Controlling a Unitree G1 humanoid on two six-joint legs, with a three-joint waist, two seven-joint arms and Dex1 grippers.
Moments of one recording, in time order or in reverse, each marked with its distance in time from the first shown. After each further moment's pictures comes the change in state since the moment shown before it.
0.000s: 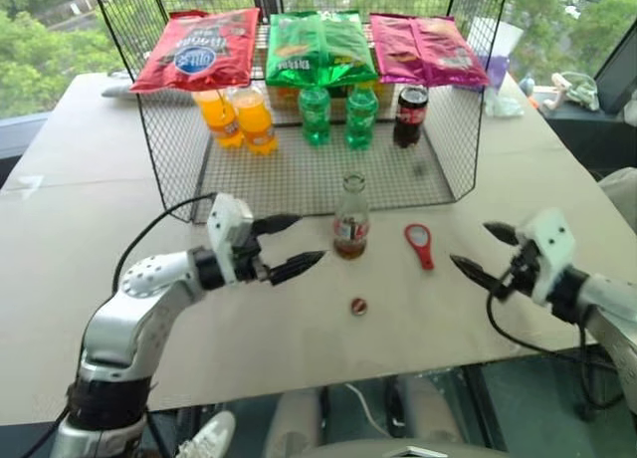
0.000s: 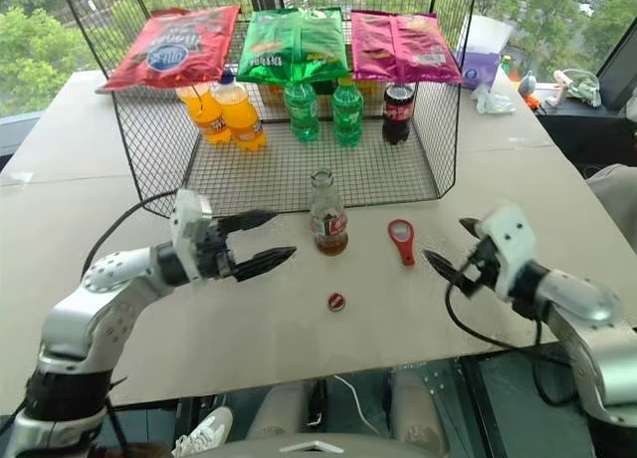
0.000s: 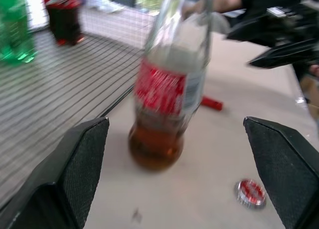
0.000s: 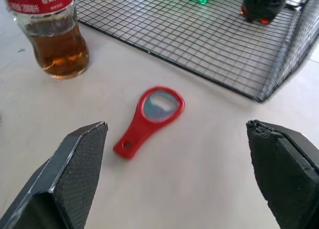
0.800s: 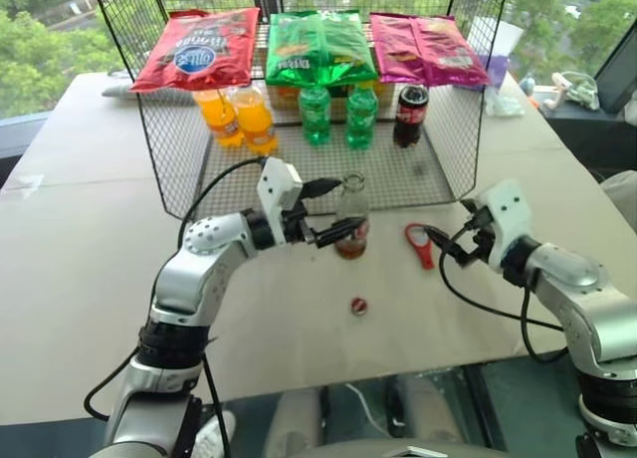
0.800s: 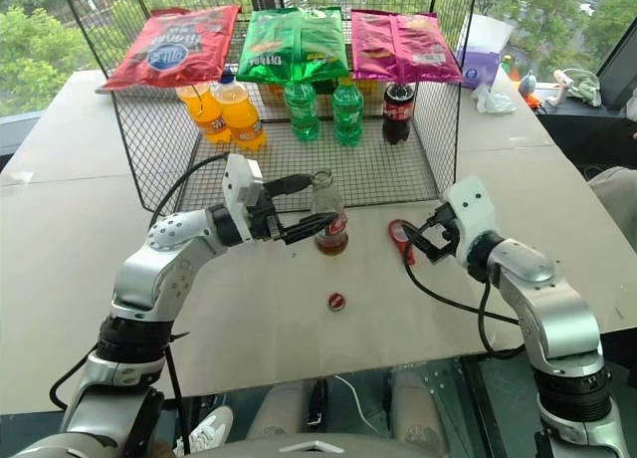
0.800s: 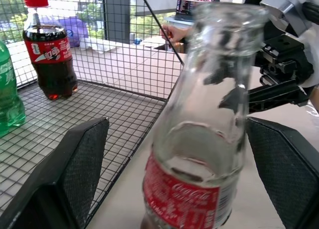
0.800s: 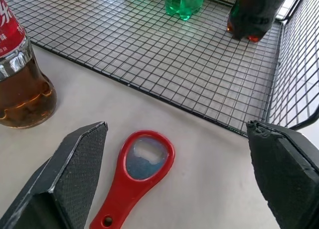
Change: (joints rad) left arm -0.341 -0.159 -0.225 0.181 0.136 -0.110 -0.002; right arm -0.310 0.143 0.219 0.077 -0.152 0.170 -0.200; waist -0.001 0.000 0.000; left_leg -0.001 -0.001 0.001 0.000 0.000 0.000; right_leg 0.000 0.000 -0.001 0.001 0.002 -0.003
